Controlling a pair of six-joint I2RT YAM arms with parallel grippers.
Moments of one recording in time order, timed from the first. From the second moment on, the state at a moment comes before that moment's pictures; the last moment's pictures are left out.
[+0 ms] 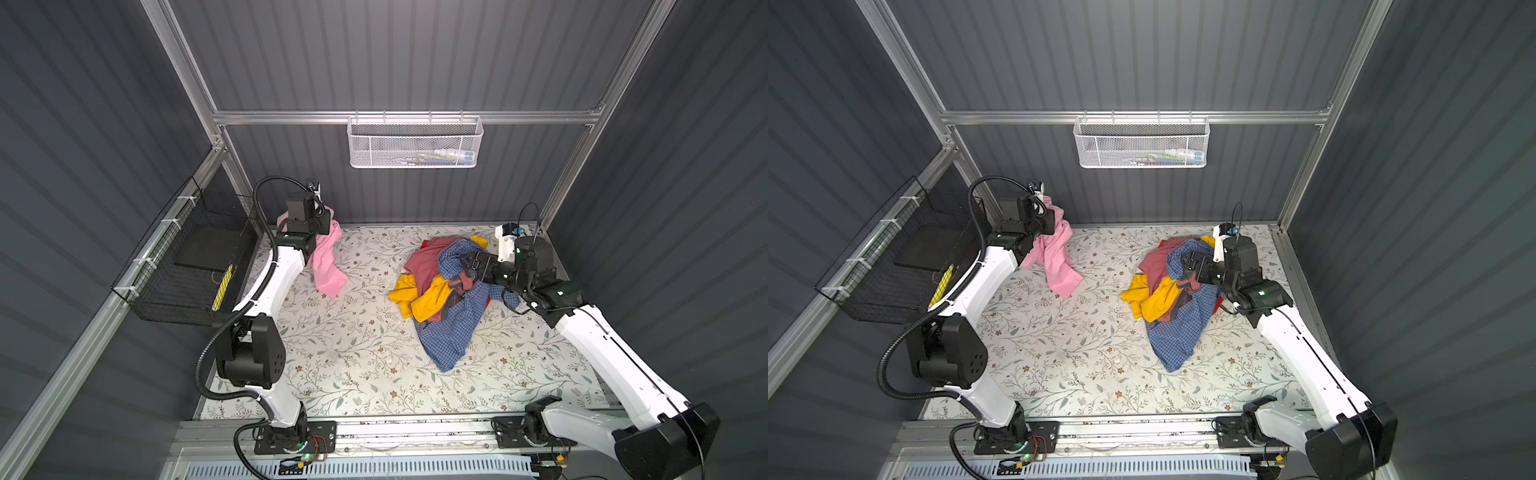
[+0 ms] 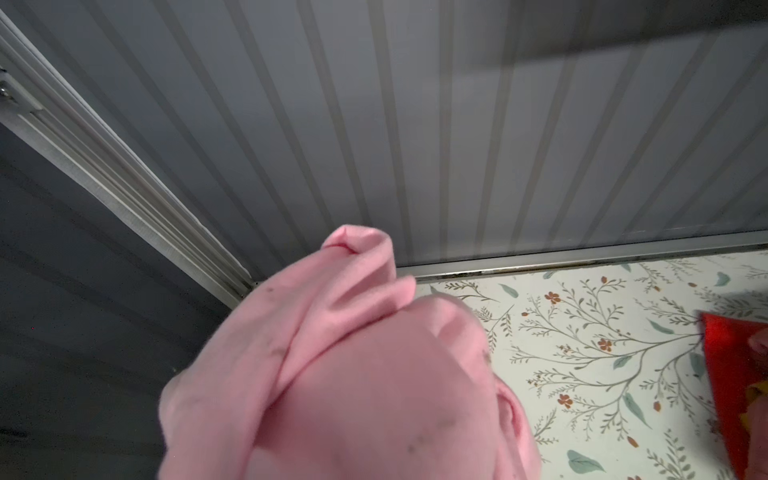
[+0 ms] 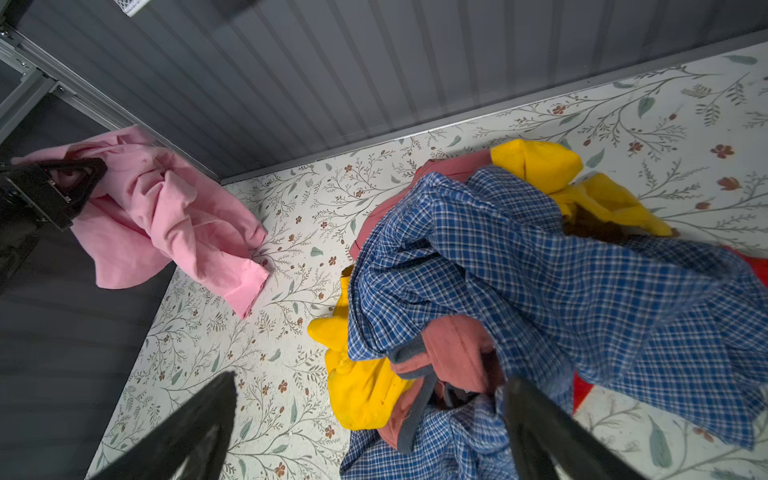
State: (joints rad) left arm -0.15 1.72 1.55 -0.23 -0.16 0.12; right arm 0.34 1.15 1.11 -0.46 -0.10 0.46
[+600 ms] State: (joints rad) left arm -0.30 1.70 1.14 -0.12 -0.21 0.07; right arm 0.35 1.14 1.09 -0.46 -0.07 0.44
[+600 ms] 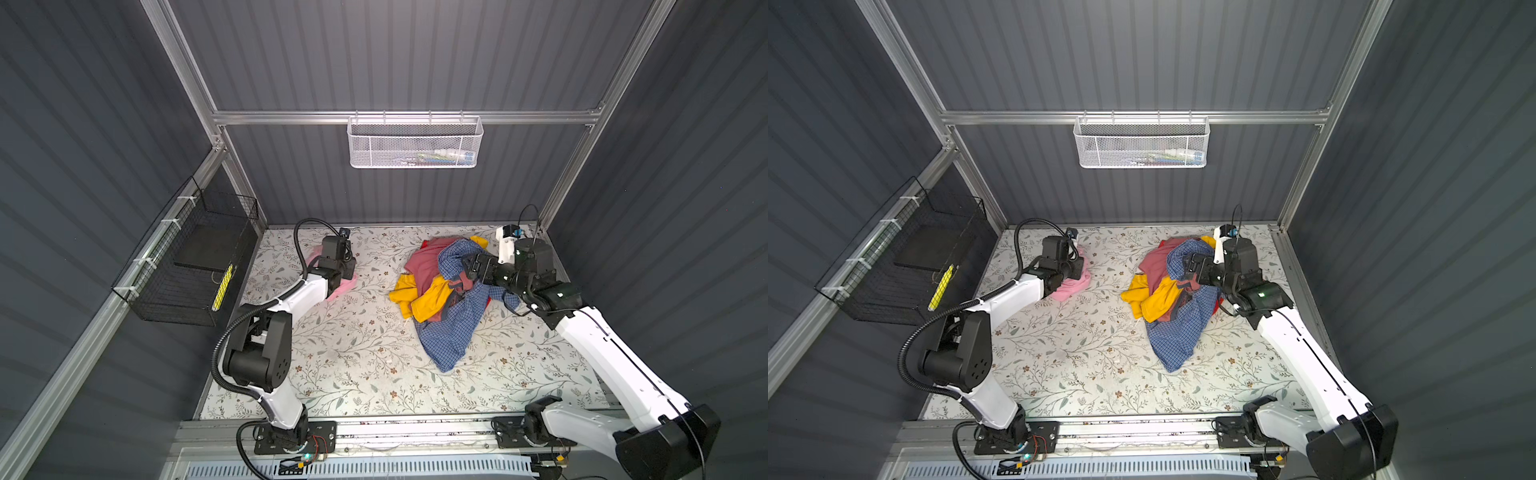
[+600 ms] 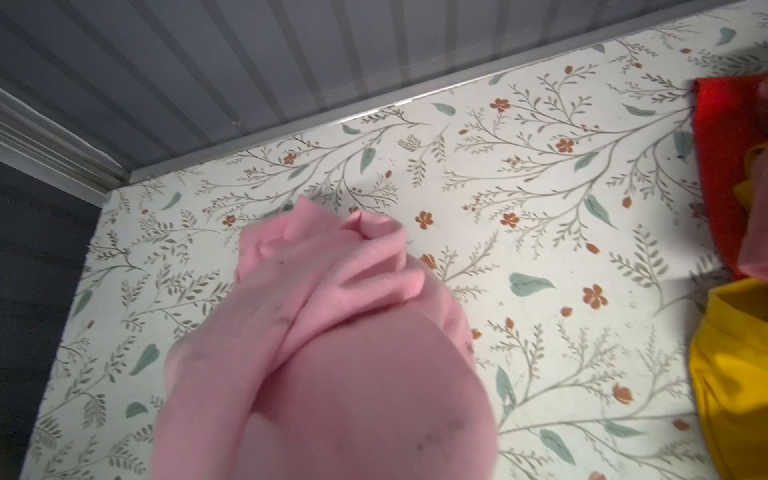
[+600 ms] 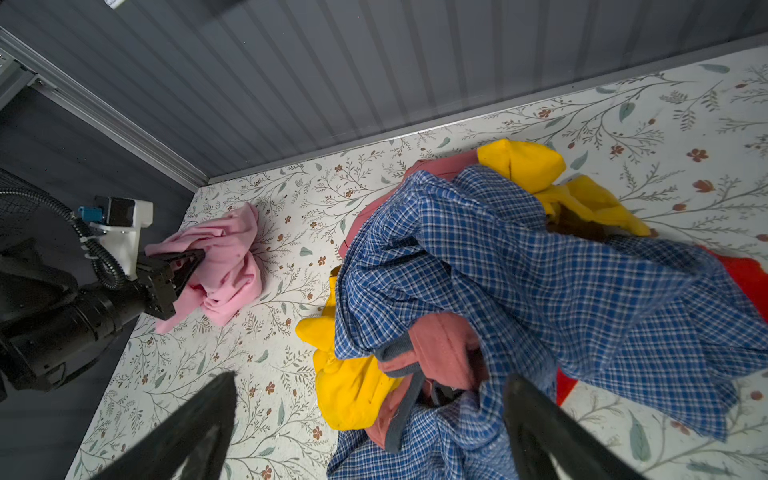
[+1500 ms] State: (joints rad) left arm -0.12 1.73 1.13 -0.40 0.09 -0.26; right arm 0.35 1.16 1.08 -0.47 -0.08 0.44
